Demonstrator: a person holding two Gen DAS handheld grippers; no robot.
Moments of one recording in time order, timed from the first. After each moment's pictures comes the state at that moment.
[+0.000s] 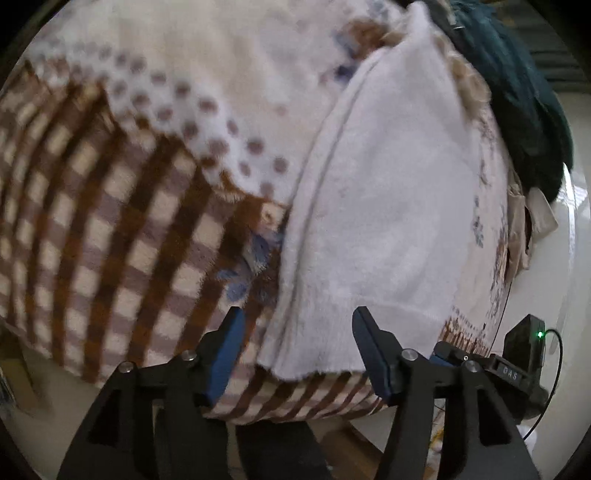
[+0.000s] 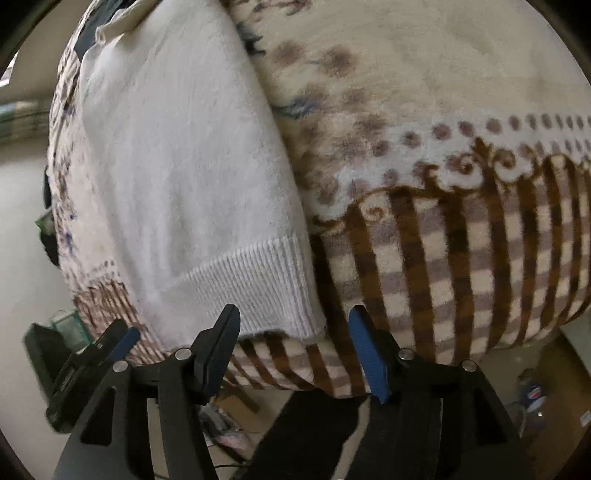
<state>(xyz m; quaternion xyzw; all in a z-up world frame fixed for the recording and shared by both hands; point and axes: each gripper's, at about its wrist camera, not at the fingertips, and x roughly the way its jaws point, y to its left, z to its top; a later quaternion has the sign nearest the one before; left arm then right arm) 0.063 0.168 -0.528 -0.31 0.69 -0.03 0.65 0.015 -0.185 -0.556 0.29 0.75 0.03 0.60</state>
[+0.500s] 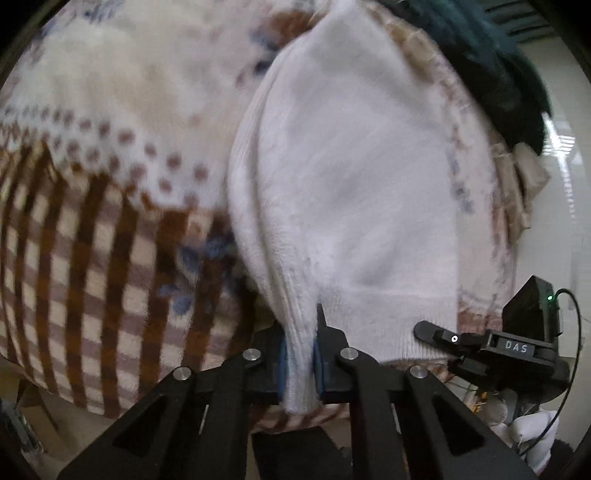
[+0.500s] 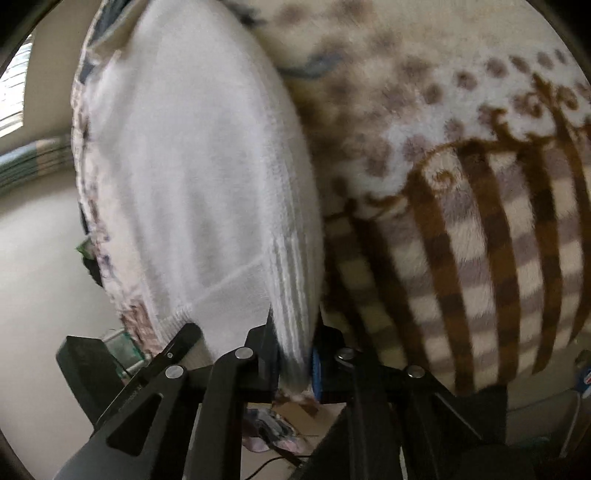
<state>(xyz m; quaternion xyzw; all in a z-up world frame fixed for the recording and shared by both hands) 0.081 0.127 -0.491 -0.23 0.66 -0.08 0.71 0.015 -0.171 -0.566 0.39 0.70 0.06 0.59</state>
